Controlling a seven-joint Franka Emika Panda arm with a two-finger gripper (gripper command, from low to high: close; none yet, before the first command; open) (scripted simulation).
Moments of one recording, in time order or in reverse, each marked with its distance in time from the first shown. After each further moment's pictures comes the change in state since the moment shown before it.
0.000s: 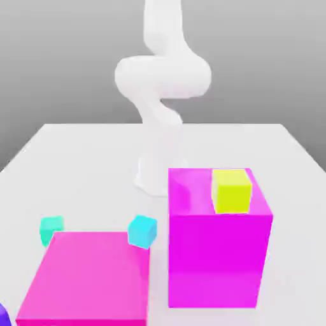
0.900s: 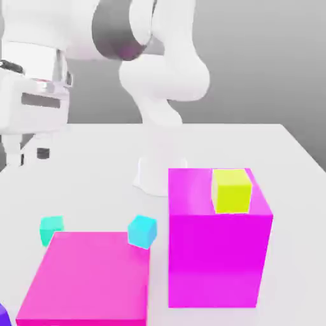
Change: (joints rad) arm -0.488 0.478 0.046 -0.294 0.127 0.309 1.105
